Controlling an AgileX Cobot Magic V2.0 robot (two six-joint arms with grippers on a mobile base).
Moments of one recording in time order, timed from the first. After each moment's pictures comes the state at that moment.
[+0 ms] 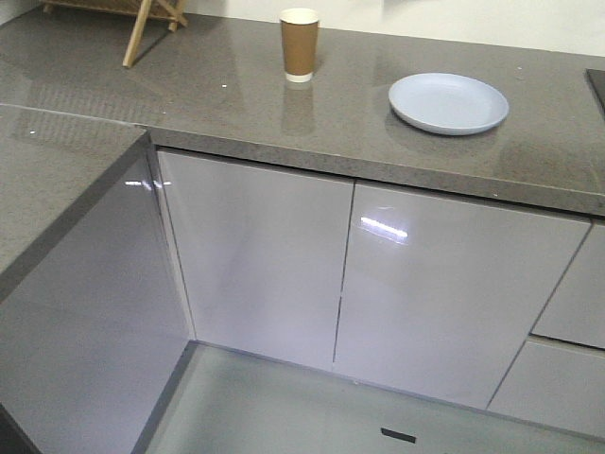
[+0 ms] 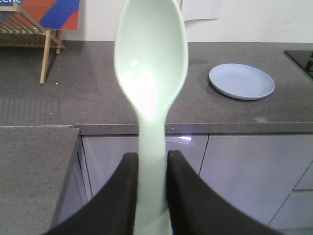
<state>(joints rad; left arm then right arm) -0.08 1.05 -1.49 -0.28 0.89 0.12 -0.42 1.23 -1.75 1.07 1.27 -0.63</state>
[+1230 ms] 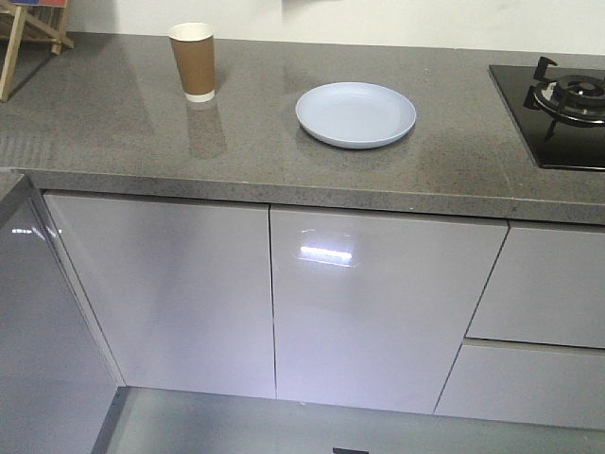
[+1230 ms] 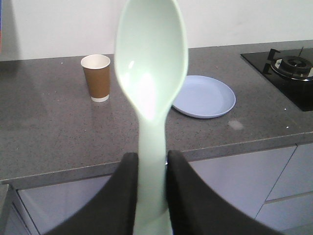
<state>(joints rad) -0.08 1.05 -1.49 -0.28 0.89 0.12 -0.42 1.22 -1.75 1.07 1.27 -0.63</state>
